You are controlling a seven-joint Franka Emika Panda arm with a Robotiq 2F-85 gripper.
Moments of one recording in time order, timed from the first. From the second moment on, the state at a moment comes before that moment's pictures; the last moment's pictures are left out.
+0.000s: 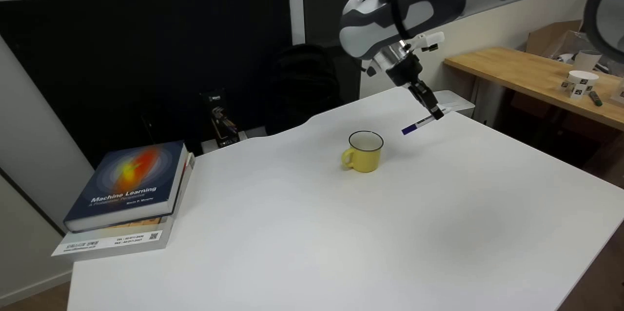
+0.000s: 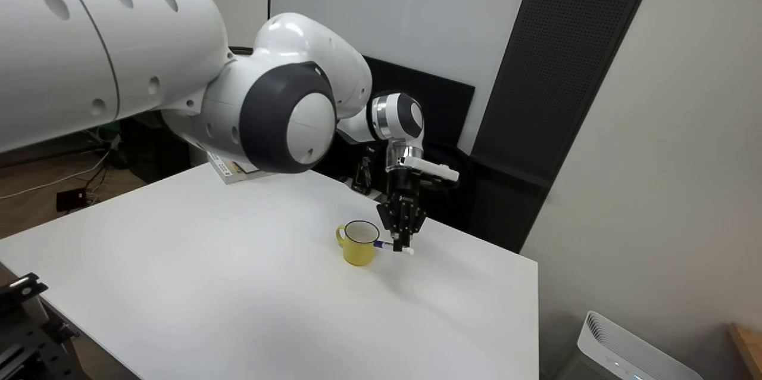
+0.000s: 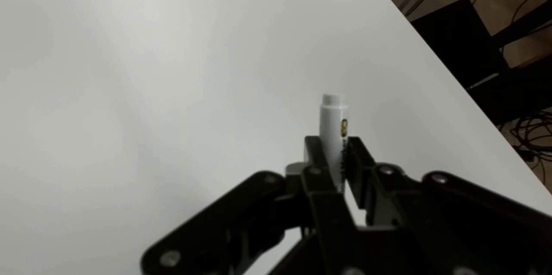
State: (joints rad) arm -0.04 1.44 -0.11 -0.53 -0.33 1.36 -1.07
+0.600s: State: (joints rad) arm -0.04 1.46 -0.11 -0.50 -0.33 1.36 -1.07
